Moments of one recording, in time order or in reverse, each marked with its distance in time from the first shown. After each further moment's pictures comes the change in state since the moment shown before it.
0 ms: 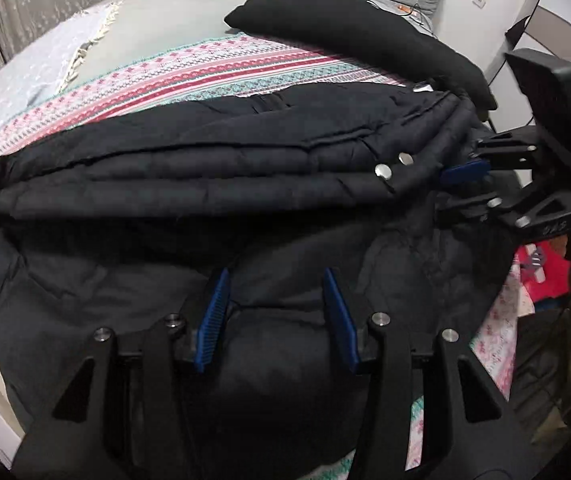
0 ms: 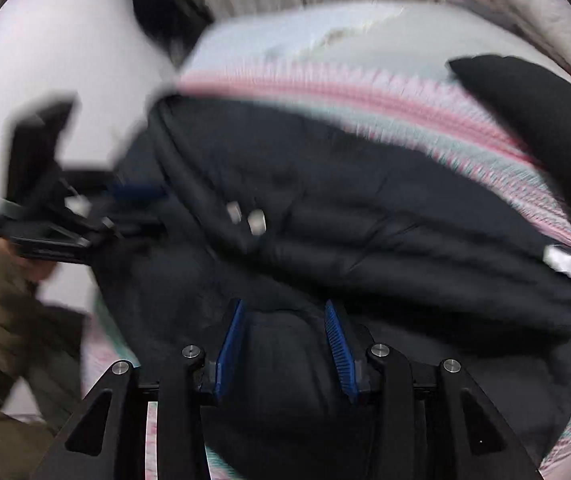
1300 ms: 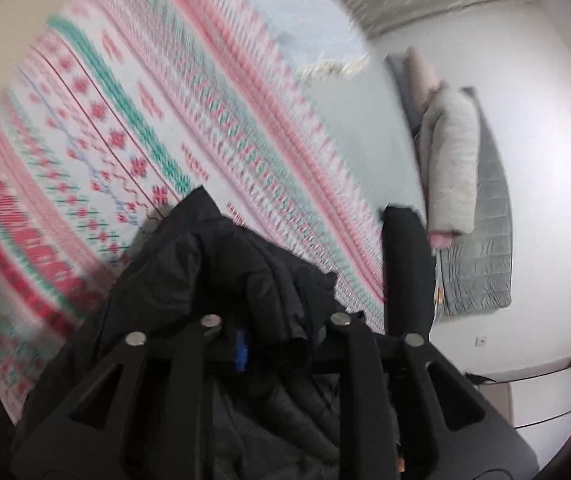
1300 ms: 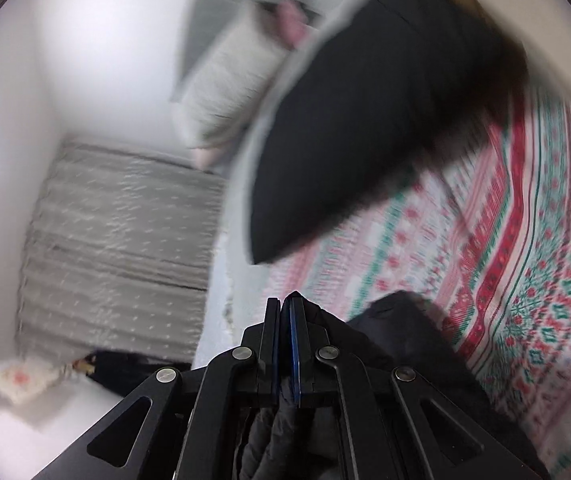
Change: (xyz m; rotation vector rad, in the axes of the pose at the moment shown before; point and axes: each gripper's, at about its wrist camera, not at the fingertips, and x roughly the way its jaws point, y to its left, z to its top) left arm -0.009 0.221 -0.034 -1.157 -0.242 -0.255; right arm -0.093 -0.209 -0.132 1.309 -0.804 0.241
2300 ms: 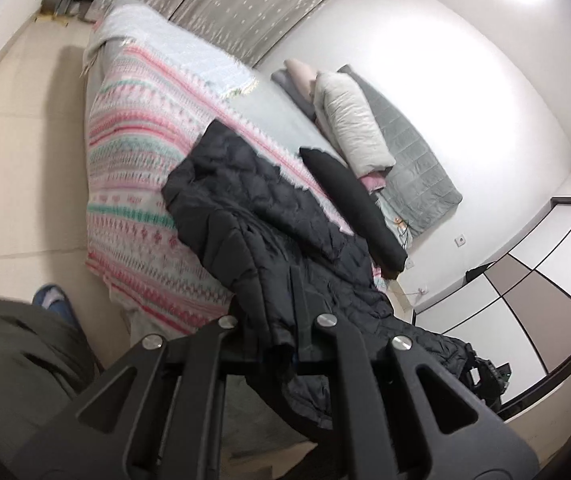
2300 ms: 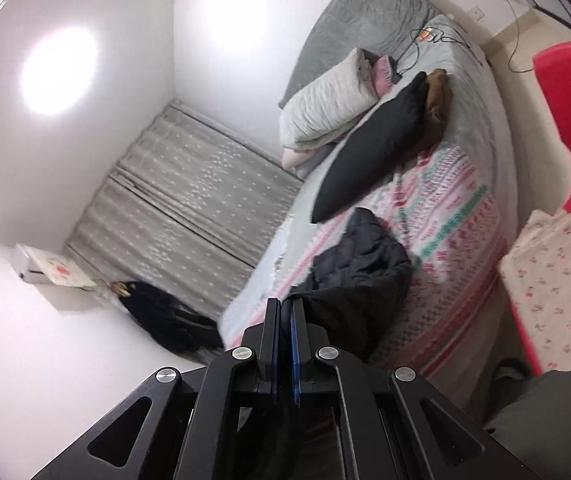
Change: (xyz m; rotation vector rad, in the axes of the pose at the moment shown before) left arm -0.294 0.123 -0.305 0.478 -0.250 -0.191; right arm -0.370 -0.077 -0.215 -0.386 -0.103 0.261
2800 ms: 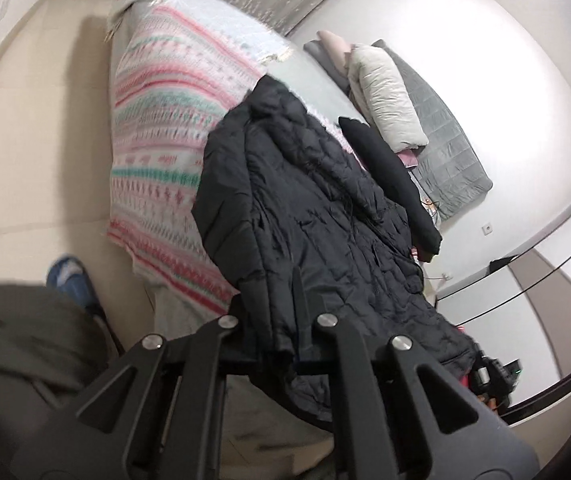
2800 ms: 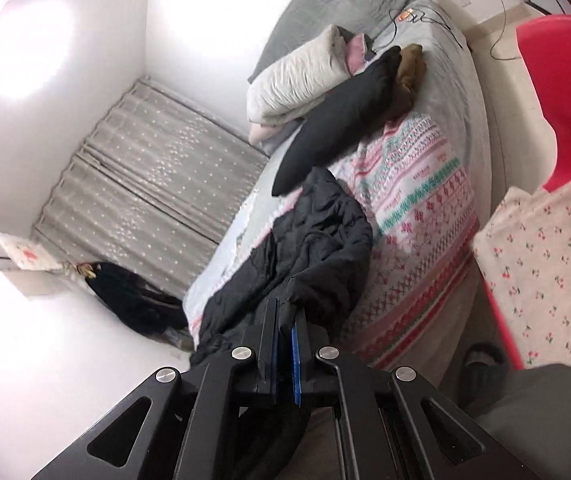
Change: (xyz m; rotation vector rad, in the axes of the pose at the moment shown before) left arm 0.035 0.047 -0.023 -0.081 0.145 0.097; right arm 0.031 -0.030 -0.021 0.000 0.104 -0.153
